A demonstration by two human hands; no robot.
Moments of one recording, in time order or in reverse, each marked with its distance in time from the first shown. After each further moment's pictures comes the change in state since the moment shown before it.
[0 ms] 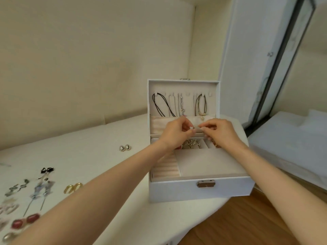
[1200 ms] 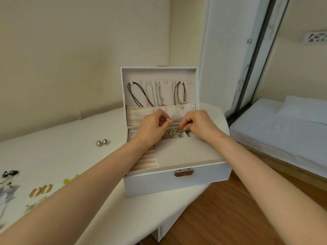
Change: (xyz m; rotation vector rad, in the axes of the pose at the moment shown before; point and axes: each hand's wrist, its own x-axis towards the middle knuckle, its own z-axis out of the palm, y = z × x) left_hand -0.001 -0.015 0.009 0.174 0.095 0.108; right_hand -0.004 0.001 -0.004 -0.214 -0.175 -0.138
